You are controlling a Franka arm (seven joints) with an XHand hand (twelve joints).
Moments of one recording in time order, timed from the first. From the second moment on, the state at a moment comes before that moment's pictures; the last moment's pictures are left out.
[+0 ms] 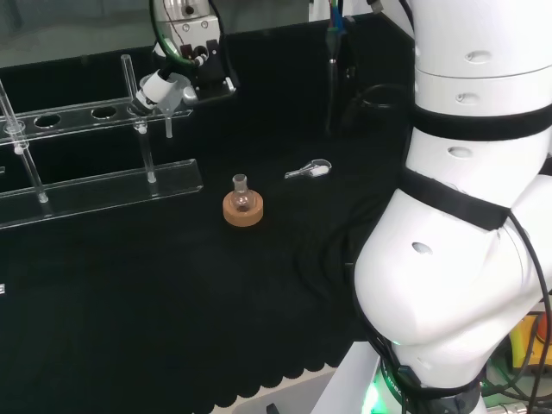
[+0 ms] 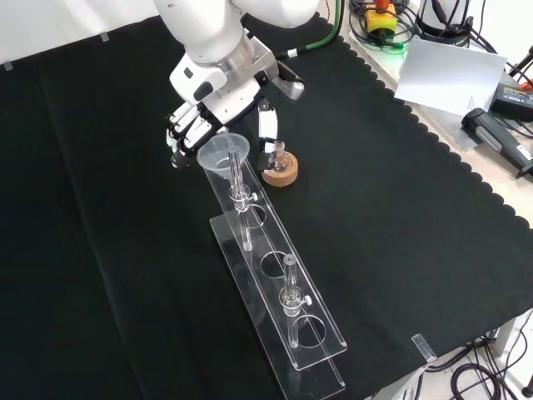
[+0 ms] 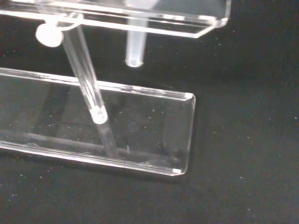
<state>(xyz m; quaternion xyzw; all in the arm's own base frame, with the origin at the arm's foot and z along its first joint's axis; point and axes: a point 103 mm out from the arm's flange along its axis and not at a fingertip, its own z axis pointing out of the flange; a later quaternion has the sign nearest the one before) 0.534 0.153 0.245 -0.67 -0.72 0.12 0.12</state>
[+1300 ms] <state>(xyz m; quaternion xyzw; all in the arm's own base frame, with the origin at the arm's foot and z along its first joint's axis) 0.539 0.147 0.246 -0.69 -0.70 0.13 0.12</state>
